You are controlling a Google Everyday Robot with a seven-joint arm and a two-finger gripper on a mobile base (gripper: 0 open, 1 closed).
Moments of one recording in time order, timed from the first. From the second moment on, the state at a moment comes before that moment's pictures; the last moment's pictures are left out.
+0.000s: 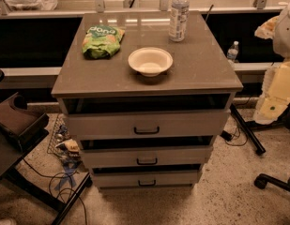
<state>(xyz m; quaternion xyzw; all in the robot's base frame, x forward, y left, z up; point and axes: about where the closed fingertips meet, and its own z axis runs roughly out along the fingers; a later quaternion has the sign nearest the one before) 0.438 -0.215 0.984 -0.60 0.78 -0.04 0.17</state>
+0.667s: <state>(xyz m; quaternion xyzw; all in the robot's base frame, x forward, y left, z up) 0.447 -0.208 0.961 -0.60 0.77 -0.03 0.20</state>
